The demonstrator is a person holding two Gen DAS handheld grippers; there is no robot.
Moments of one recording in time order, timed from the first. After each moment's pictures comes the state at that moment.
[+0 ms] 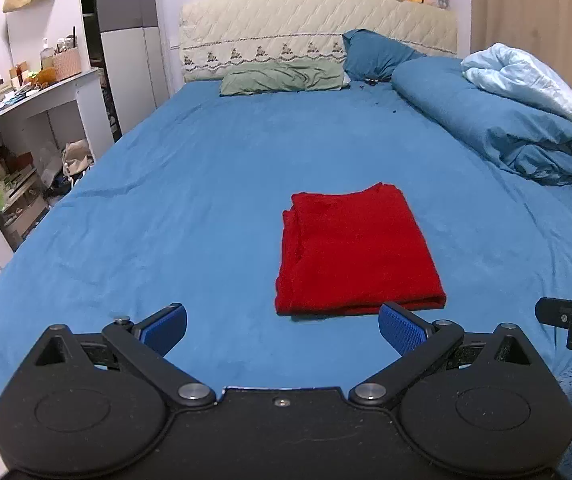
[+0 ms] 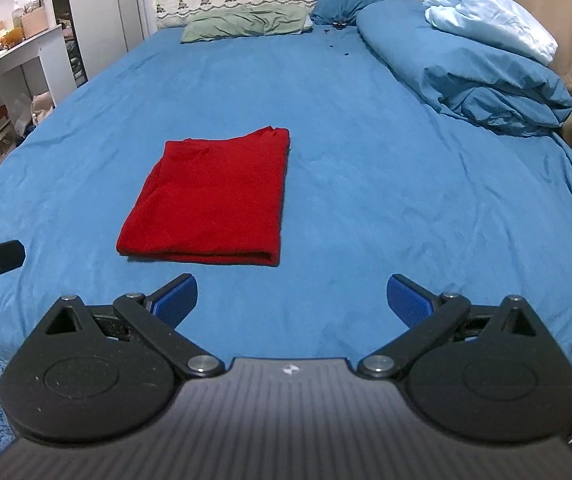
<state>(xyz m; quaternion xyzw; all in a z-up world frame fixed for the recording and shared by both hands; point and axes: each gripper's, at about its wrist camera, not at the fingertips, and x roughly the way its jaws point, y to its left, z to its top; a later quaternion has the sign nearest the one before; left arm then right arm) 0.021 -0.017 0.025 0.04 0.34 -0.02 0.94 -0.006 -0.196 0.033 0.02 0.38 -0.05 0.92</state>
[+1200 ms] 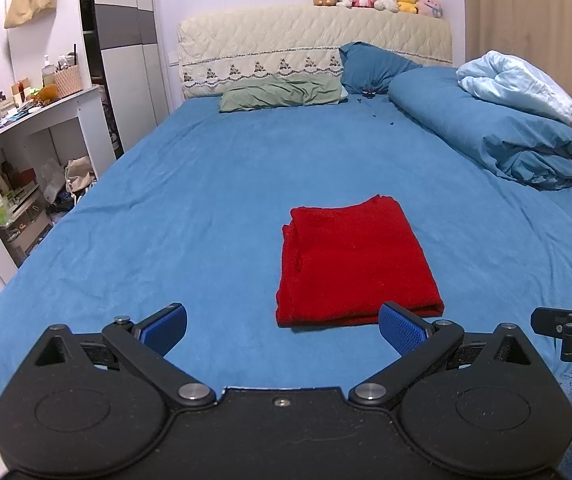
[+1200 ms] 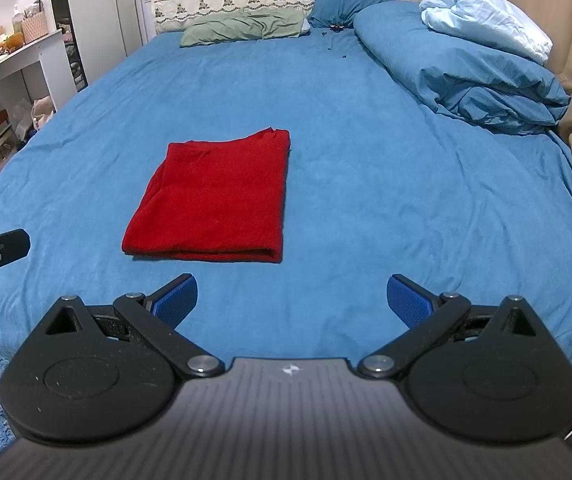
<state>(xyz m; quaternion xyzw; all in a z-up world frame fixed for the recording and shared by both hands) 0.011 -0.015 0.030 0.05 0.32 -0.02 0.95 -0.020 -0.198 0.040 0.03 0.37 -0.05 0.93</state>
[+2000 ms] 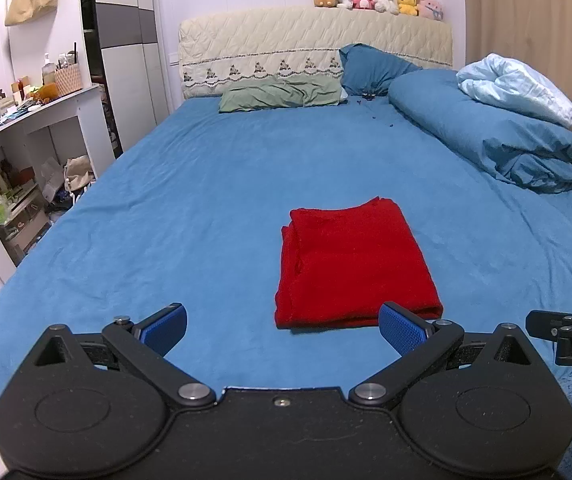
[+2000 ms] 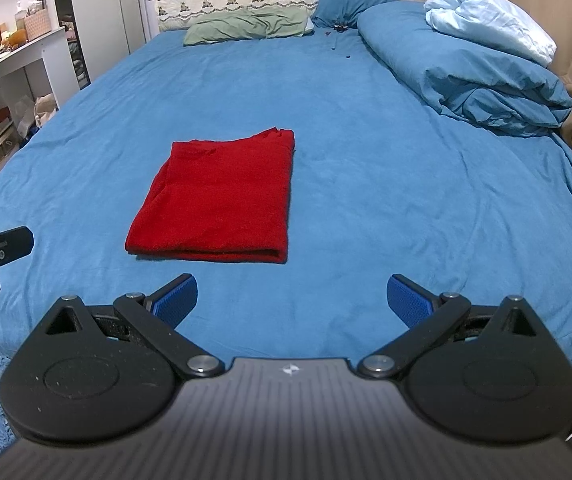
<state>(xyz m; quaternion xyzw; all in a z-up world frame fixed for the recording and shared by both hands) 0.012 -0.011 0.031 0.04 0.32 -0.02 0.95 -0.019 -0.189 0.039 0.02 0.38 -0.04 0.93</state>
